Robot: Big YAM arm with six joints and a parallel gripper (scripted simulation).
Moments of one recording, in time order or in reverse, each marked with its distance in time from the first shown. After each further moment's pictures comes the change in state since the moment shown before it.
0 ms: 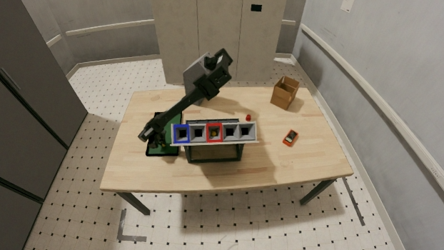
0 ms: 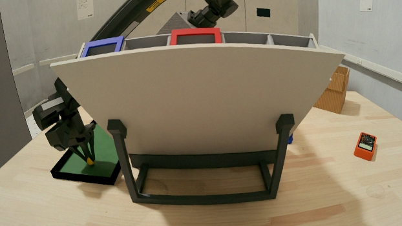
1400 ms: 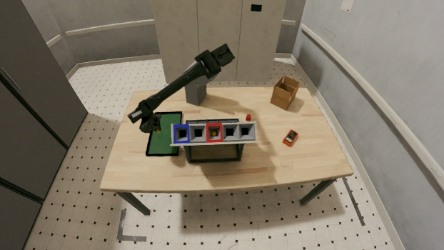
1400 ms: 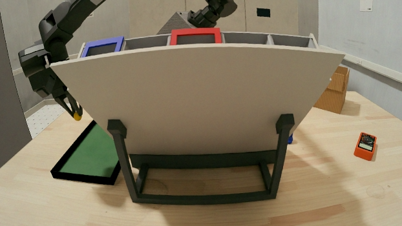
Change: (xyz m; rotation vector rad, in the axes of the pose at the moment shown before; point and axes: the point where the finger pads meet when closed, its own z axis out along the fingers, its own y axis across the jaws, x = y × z) arm -0.002 0.028 -0.139 -0.001 -0.007 0.044
